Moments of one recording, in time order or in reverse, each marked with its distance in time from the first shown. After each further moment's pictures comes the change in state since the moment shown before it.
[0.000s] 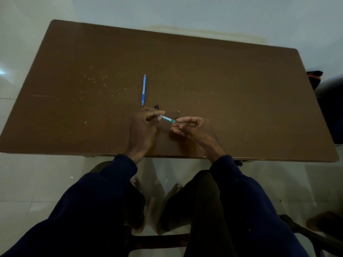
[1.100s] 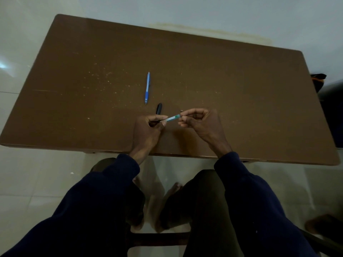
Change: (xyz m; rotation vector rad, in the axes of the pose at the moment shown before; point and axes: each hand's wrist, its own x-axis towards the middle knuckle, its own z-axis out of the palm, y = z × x) left_hand -0.009 -0.012 0.005 -0.182 -0.067 -0.238; right_hand -0.001 -0.020 0.001 -0.415 0.027 -0.297
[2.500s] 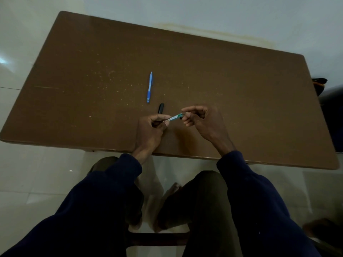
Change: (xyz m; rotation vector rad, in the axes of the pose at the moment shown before) left_hand -0.004 0.005 0.001 -0.029 -0.001 0.011; right_hand 0.007 -0.011 -0.003 -0.292 -0.036 -0.108
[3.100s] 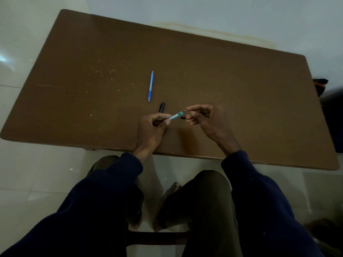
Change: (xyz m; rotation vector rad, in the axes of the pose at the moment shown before) left_hand 0.002 -0.003 0.001 -0.034 -0.004 -0.017; right_hand -0.004 -0.004 -0.008 0.001 0.028 -0.008
